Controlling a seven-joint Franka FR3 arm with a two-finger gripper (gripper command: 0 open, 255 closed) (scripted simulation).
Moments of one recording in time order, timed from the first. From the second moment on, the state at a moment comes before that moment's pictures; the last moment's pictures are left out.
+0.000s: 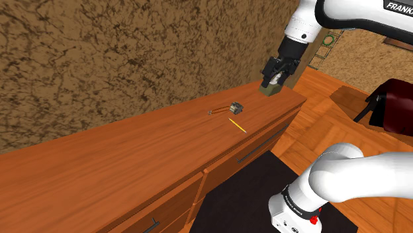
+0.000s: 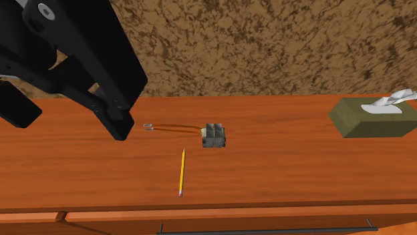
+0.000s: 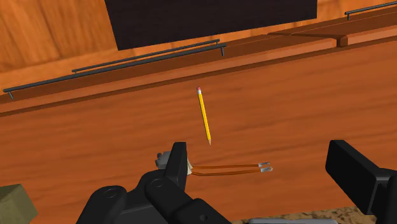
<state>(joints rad) 0.01 -0.75 0.01 -2.28 0.01 1.54 0.13</state>
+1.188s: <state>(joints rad) -0.01 -0.38 -0.18 -2.39 -0.05 2.03 -0.13</state>
